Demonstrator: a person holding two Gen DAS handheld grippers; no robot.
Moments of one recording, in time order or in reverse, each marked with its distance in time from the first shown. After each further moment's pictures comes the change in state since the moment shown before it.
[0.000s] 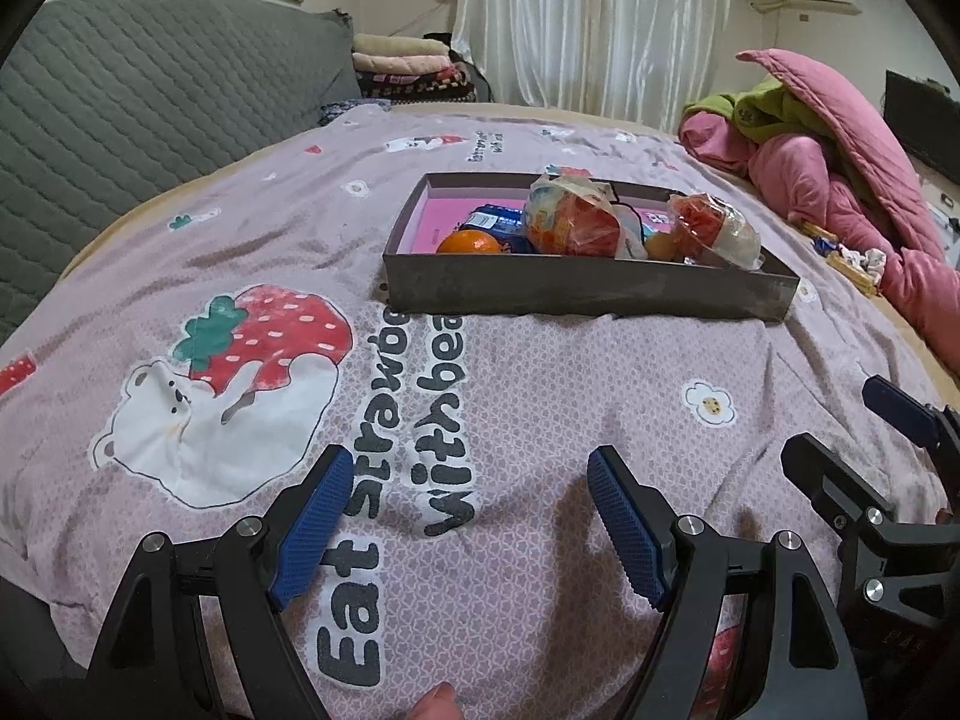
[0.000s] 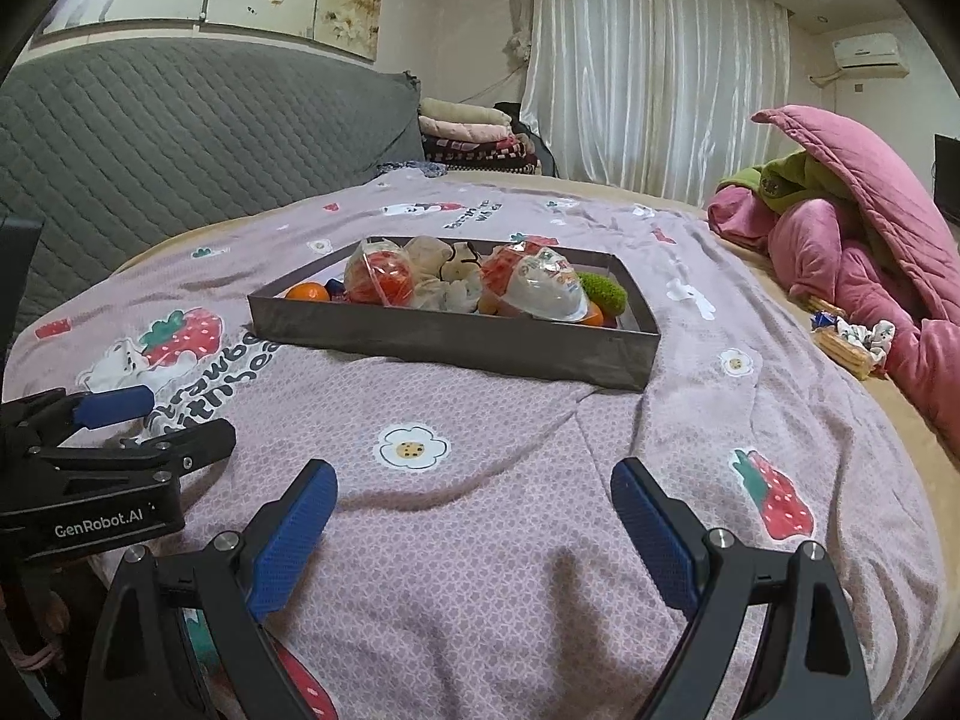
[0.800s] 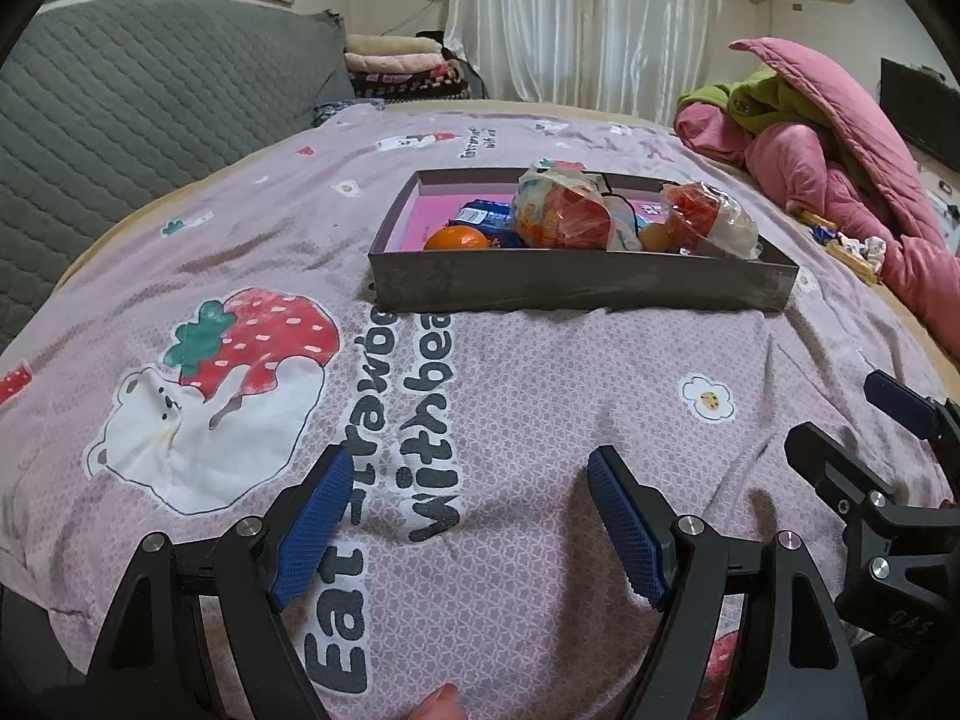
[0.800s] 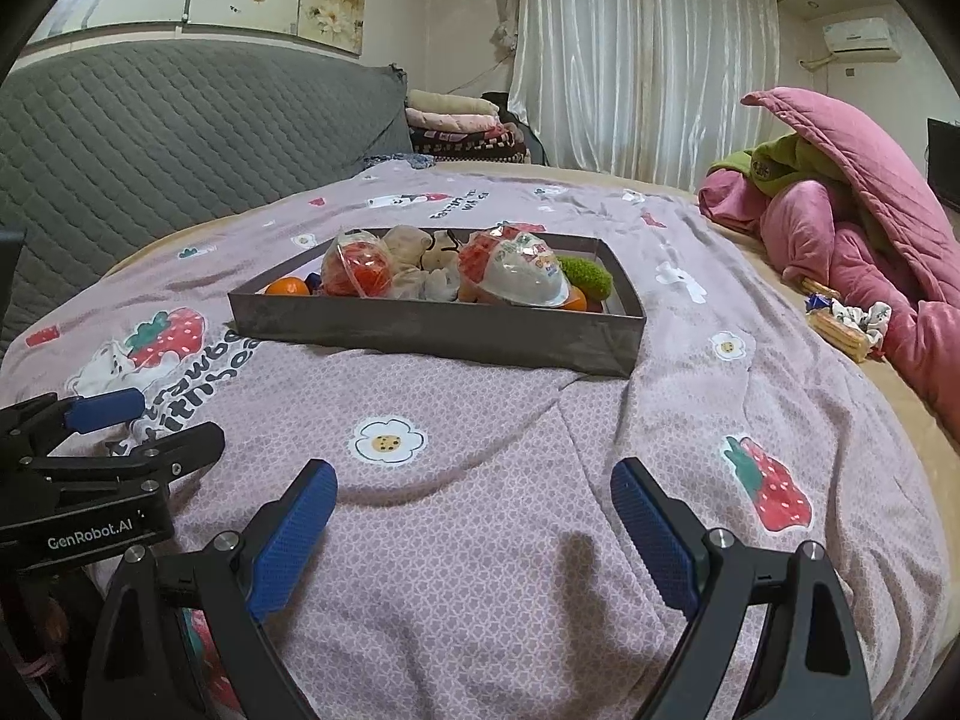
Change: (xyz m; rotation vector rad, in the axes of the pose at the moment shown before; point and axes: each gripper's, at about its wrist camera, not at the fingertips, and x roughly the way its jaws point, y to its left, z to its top) left arm 0.005 -0.007 0.001 0.024 0.008 0.002; right arm 0.006 -0.010 -0.002 0.031 0.022 -0.009
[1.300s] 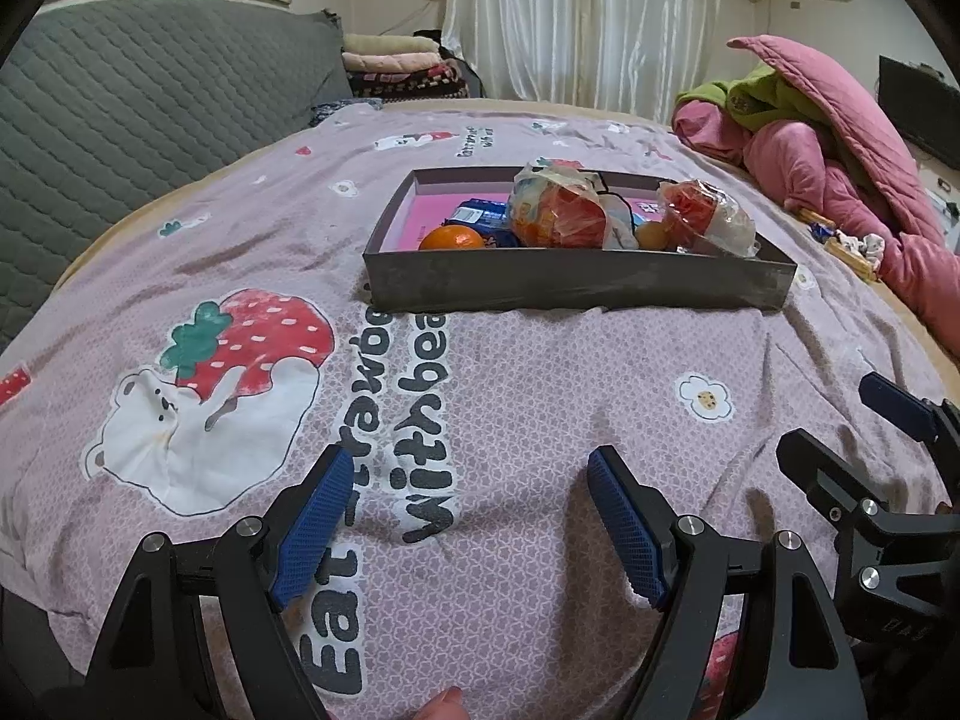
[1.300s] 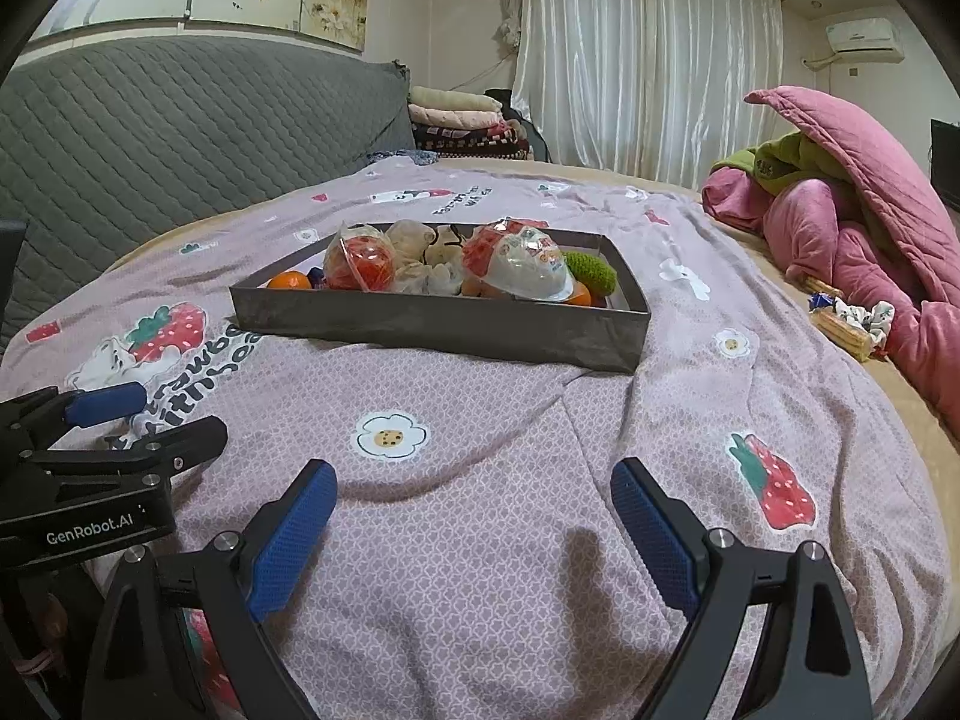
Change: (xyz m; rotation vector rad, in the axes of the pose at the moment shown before) left arm 0.001 -0.001 0.000 0.004 0.002 0.000; right arm 0.003 0.002 -0.001 -0.009 0.010 0.005
